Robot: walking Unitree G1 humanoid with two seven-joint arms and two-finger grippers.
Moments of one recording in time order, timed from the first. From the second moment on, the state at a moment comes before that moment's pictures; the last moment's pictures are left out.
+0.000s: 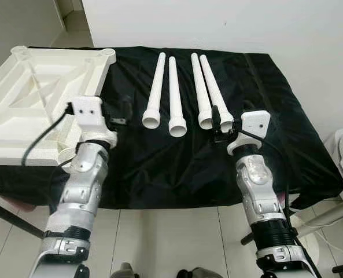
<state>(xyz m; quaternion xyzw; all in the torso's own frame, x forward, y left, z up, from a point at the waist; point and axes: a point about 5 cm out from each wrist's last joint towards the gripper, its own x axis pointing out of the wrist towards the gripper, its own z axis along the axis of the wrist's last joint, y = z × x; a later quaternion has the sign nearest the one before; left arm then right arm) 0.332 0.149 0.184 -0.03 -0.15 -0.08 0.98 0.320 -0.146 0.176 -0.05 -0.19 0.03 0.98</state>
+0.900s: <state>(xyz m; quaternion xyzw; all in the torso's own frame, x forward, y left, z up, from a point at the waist) 0.329 0.176 0.186 -0.01 -0.16 -0.04 0.99 0.323 -0.126 0.176 -0.04 -0.21 0.04 0.98</state>
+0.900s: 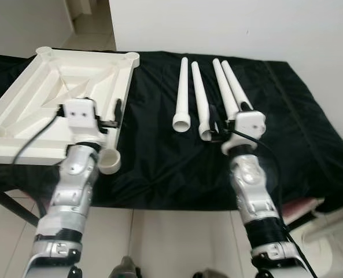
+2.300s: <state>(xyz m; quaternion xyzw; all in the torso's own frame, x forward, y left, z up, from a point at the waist) 0.340 0.175 0.220 0.02 -0.18 -0.07 0.98 0.331 -0.144 0.186 -0.10 -0.22 0.05 0.97</state>
